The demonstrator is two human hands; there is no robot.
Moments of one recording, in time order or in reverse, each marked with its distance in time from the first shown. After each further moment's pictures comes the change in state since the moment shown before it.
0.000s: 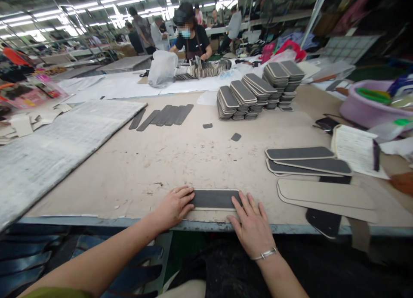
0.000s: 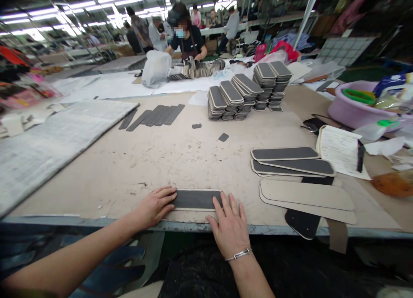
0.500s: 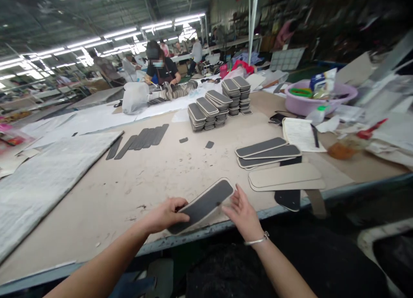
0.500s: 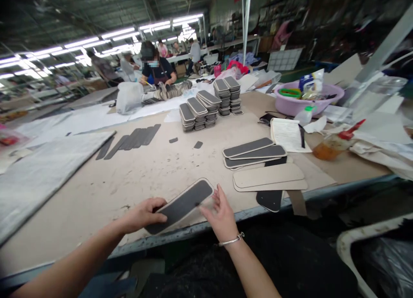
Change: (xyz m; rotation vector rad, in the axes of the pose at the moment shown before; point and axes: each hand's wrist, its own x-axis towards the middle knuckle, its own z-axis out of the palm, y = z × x) left_hand 0.054 0.046 -0.056 -0.790 -0.399 -0.288; right_hand 0.000 0.021 -0.009 1.229 0.296 0.445
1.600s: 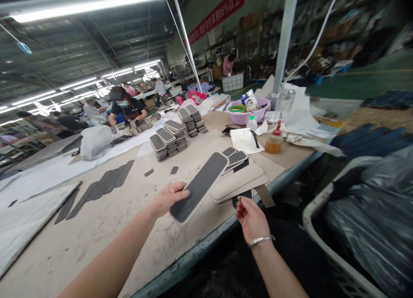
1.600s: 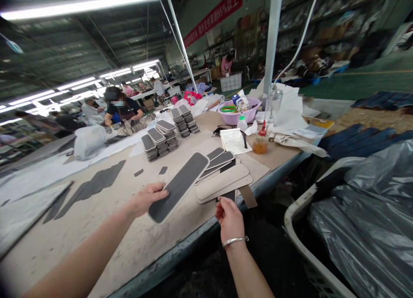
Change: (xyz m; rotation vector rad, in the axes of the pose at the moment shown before) left_hand 0.119 0.129 0.028 -0.200 -0.039 0.196; right_hand 0.003 -0.014 -0.113 0.934 0.636 0.266
